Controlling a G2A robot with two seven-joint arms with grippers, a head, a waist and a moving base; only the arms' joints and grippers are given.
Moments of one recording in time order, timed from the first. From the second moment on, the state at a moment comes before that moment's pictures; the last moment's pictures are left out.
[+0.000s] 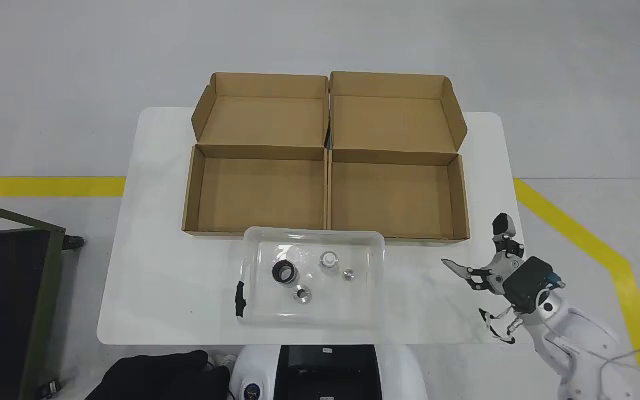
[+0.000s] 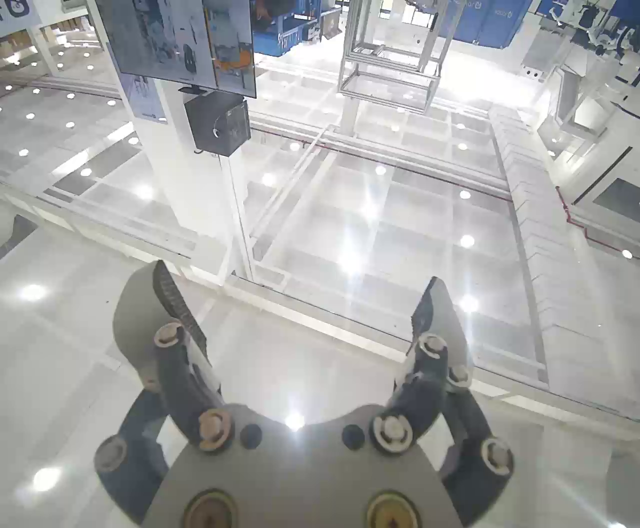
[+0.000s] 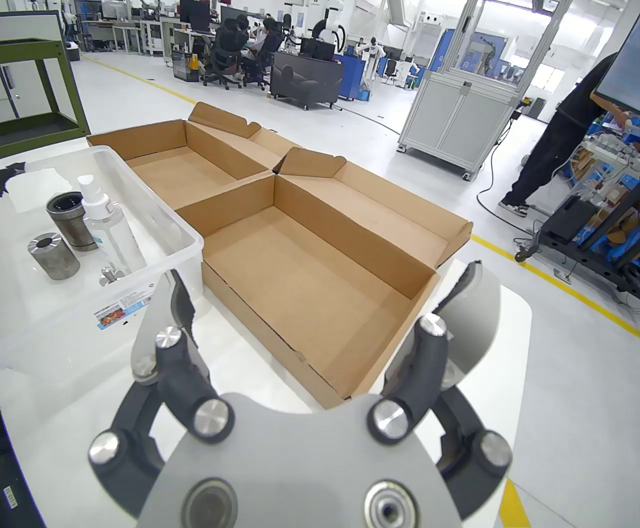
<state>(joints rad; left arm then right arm) -0.37 -0.34 -0.25 -1.16 3.07 0.41 0.06 -1.75 -1.13 1.78 -1.84 -1.51 -0.70 -0.46</state>
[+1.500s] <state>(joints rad) -0.37 -0.34 -0.25 -1.16 3.07 0.41 0.06 -1.25 -1.12 1.15 -1.83 -1.36 -1.01 0.06</state>
